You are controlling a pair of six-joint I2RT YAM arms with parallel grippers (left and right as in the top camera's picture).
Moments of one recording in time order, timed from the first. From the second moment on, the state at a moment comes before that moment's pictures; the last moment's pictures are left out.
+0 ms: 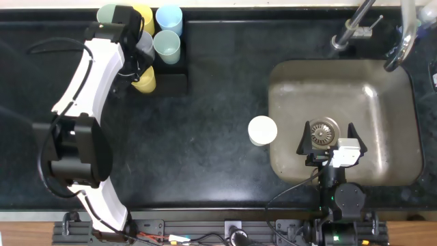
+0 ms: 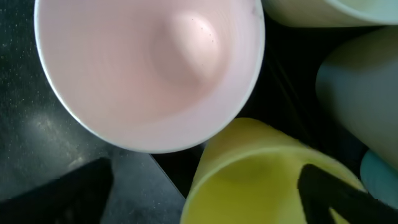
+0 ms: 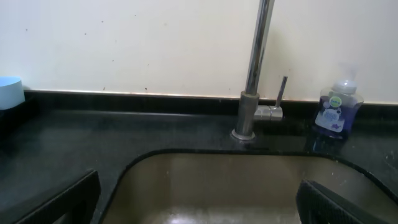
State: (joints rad) left arm -0.10 2.01 1.70 -1.15 -0.22 -1.08; right arm 0.01 0.01 0.02 -0.01 0.05 -0.01
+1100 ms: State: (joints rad) left arm -0.10 0.70 1.32 -1.33 -0.22 -0.73; right arm 0.01 0.01 0.02 -0.01 0.05 -0.01
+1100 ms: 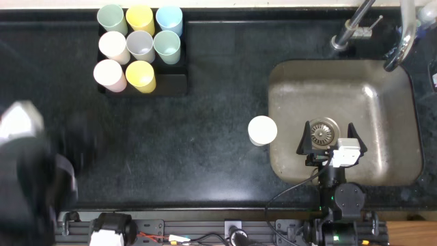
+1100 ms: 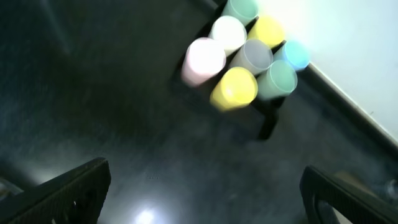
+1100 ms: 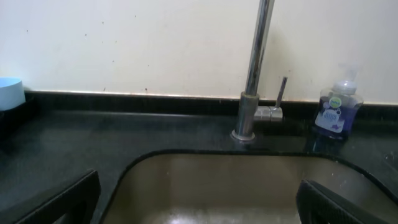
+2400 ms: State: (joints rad) left arm -0.07 0.01 0.01 -0.04 0.01 -0.15; right arm 0.01 0.01 0.02 -0.01 0.05 -0.01
